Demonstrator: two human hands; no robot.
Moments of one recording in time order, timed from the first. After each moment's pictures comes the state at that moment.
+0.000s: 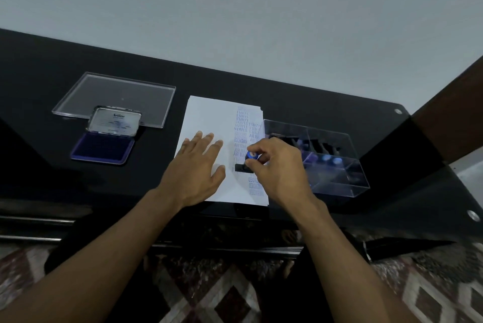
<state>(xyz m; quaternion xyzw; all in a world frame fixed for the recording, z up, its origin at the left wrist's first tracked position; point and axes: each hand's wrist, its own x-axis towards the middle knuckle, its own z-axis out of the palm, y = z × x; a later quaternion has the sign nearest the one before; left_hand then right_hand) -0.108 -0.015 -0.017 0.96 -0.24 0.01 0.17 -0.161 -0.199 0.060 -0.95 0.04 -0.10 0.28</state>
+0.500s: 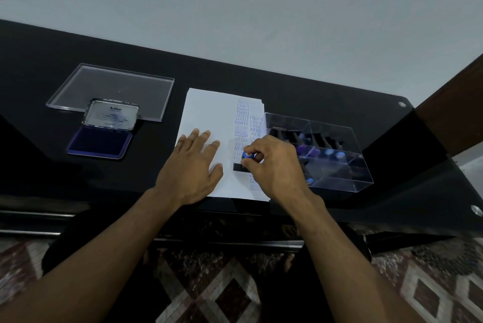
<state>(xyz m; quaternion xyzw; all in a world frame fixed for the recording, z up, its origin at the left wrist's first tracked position) -0.102 -0.009 -0.039 0.96 -0.24 0.01 0.13 -0.156 -0.194 0.052 -0.97 0.02 -0.07 0.24</state>
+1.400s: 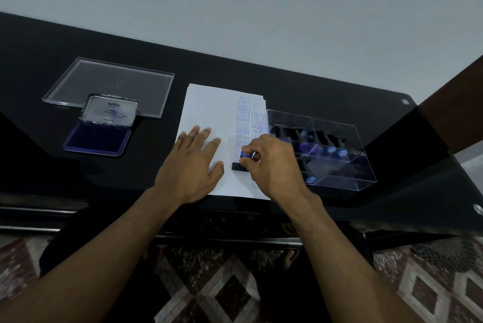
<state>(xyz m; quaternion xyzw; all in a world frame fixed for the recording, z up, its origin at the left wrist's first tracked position) -0.102 -0.009 -0.039 0.96 -0.24 0.01 0.13 -0.148 -0.192 0.039 -0.98 0.01 -0.06 0.19</state>
